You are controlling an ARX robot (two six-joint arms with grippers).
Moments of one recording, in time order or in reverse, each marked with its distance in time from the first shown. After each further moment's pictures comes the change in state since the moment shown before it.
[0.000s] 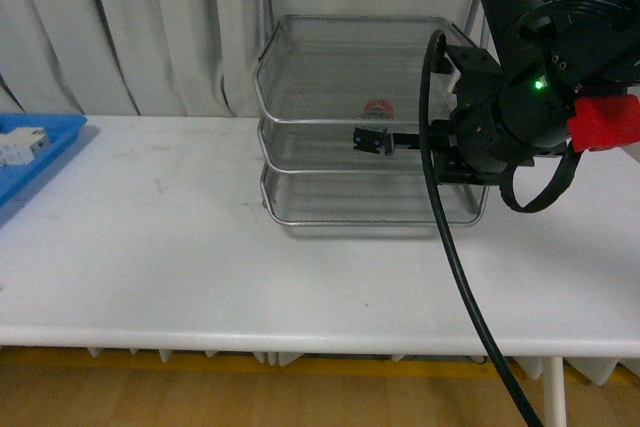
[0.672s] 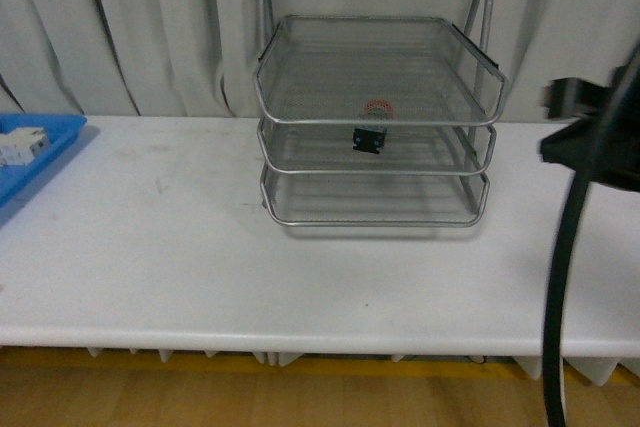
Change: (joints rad) left arm 0.000 0.000 0.000 0.000 0.000 0.000; right arm -0.066 -0.664 -0.710 0.354 -0.113 0.135
